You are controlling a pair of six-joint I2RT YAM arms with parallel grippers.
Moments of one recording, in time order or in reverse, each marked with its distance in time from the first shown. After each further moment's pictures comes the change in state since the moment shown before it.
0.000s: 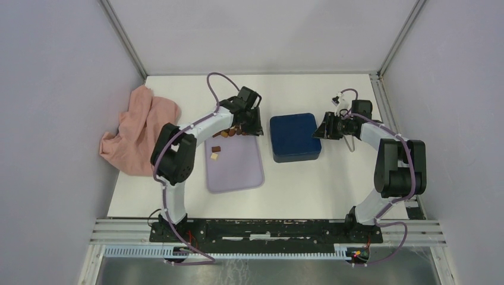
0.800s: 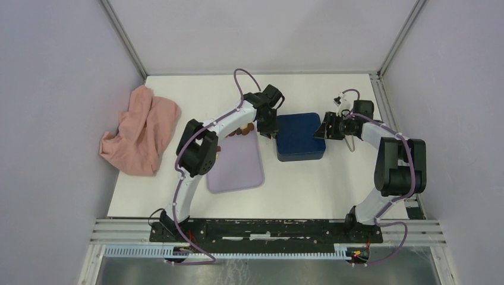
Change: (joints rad) left arm -0.114 0.284 0.378 -0.288 -0.053 0.001; right arm -0.016 0.014 0.002 -0.001 0.002 -0.016
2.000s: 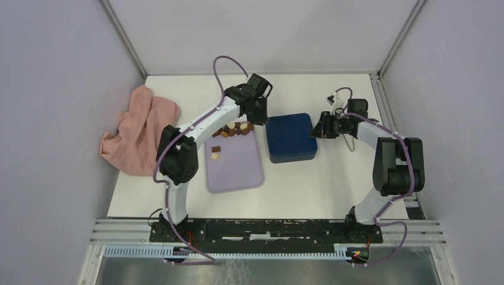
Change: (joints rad) left arm 0.030 -0.190 -0.047 0.018 -0.078 0.039; right arm 0.054 0.008 0.013 0.022 -0.027 -0.010
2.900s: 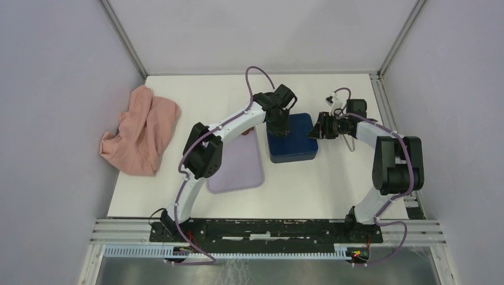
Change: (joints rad) left arm -0.102 0.235 0.212 -0.084 0.057 -0.001; right arm 0.006 0.011 0.001 -0.002 0.000 -0.012
